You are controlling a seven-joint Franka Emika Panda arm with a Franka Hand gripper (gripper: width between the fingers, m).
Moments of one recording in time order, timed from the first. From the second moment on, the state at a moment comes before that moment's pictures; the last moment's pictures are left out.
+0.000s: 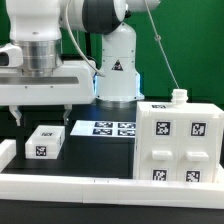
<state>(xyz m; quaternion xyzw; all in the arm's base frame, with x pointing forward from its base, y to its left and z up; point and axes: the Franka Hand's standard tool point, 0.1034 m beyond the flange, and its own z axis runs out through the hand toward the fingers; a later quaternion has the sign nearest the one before) 0.487 -0.146 0.054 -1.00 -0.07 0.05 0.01</state>
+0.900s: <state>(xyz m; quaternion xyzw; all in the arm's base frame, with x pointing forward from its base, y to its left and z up) 0.474 -0.139 0.023 -1.00 -0.07 0.06 0.01</state>
